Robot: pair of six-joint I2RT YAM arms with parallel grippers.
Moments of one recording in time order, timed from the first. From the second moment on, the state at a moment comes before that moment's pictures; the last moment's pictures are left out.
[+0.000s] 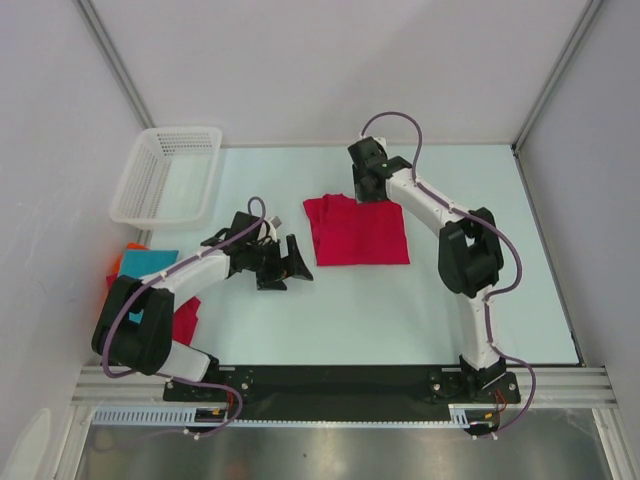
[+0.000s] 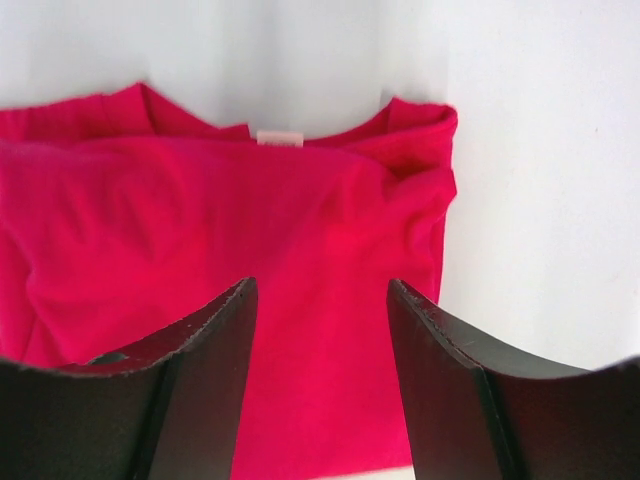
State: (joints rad) left arm -0.36 1.44 0.77 -0.36 0.52 -0.59; right arm 0.52 2.10 1.84 -0.70 0.39 0.31
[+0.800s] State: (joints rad) left arm -0.36 1.47 0.81 -0.39 0.50 -0.58; right arm 0.46 2.35 2.12 -0.73 0.39 0.28
